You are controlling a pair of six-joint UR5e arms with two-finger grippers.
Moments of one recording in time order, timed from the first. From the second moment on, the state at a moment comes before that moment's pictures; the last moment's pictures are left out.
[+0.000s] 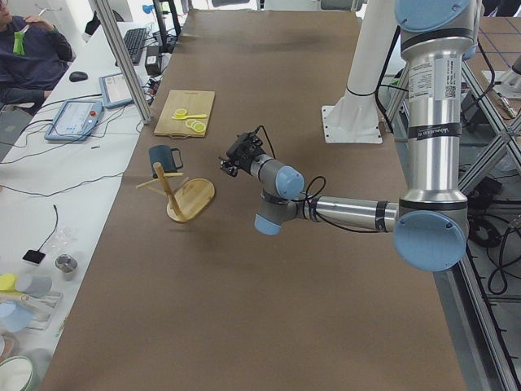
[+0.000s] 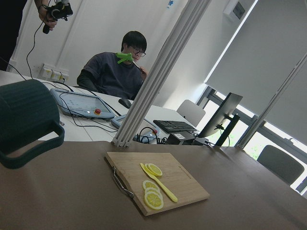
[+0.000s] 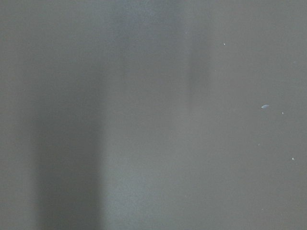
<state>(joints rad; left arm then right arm) -1.01 -1.49 -1.63 -3.43 -1.85 -0.90 1.52 -1.68 1.76 -1.60 2.24 0.00</state>
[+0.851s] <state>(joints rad) -1.38 -1.47 -1.65 -3.00 -2.08 -0.11 1.52 -1.68 1.75 -1.60 2.25 0.00</state>
